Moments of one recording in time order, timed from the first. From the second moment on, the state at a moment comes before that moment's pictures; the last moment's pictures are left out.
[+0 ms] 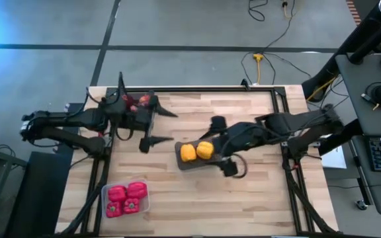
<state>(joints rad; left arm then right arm) 0.02 1.04 0.99 0.03 0.17 0.14 0.27 1.56 1.77 -0.80 0.16 -0.15</state>
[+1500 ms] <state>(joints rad) 0.16 0.00 0.20 -0.34 -0.03 -0.07 -0.12 0.09 0.01 0.19 -0.09 0.13</state>
